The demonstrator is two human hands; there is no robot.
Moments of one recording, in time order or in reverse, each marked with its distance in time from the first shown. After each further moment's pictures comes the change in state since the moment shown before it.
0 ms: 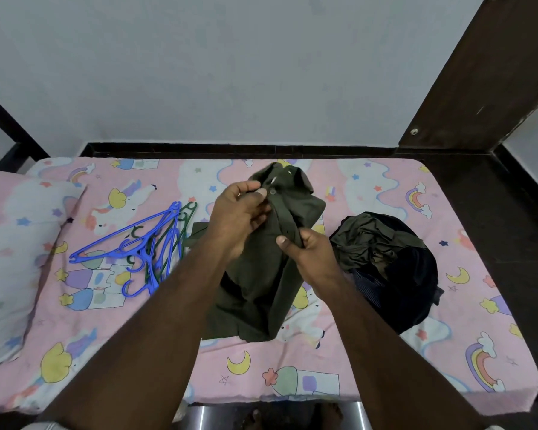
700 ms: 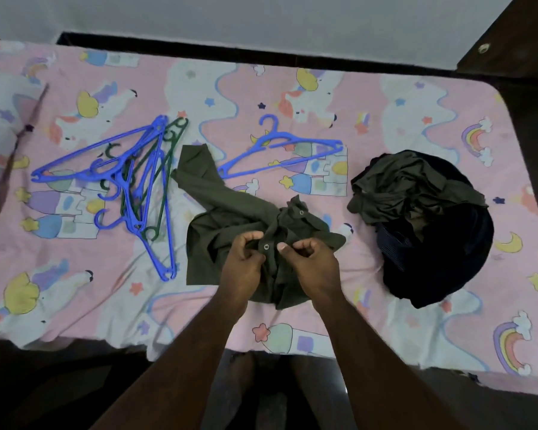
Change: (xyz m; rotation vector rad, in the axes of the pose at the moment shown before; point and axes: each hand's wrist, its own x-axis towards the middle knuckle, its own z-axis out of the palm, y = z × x) left_hand -0.005 -0.246 -0.049 0.321 0.207 -0.268; right_hand -0.002 0.171 0.010 -0.313 0.061 0.391
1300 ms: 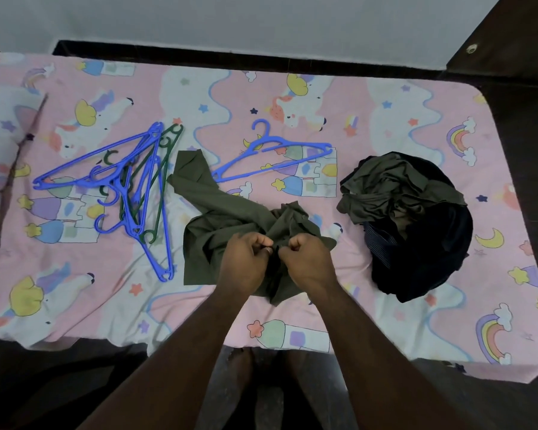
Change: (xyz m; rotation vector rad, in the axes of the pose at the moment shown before) left_hand -0.007 0.032 0.013 0.518 -0.009 0.288; right_hand -0.016 -0.043 -0.028 -0.289 -0.096 -0.076
